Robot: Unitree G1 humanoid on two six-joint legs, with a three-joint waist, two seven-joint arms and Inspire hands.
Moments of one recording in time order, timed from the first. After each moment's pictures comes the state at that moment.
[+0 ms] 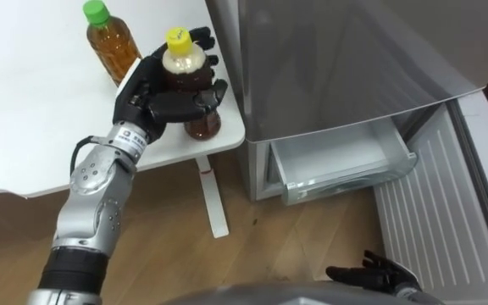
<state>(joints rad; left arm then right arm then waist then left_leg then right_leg) 0.00 0.26 -0.04 0.15 -0.44 -0.03 -0.27 0.09 -0.24 -0.02 1.22 0.20 -0.06 0.19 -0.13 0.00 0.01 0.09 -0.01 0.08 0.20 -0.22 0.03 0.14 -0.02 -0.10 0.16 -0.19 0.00</state>
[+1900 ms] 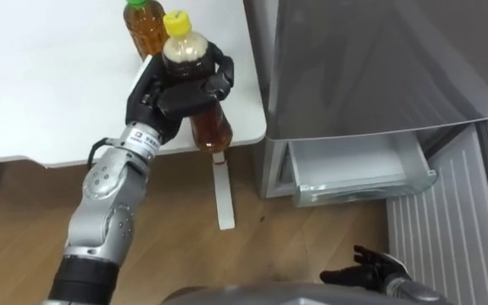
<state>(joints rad) 0.09 0.21 -0.11 0.03 -0.50 -0.01 -0.25 0.02 -0.23 0.10 1.25 0.09 -0.06 0.16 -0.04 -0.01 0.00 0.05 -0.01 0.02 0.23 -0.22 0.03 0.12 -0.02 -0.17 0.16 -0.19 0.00</state>
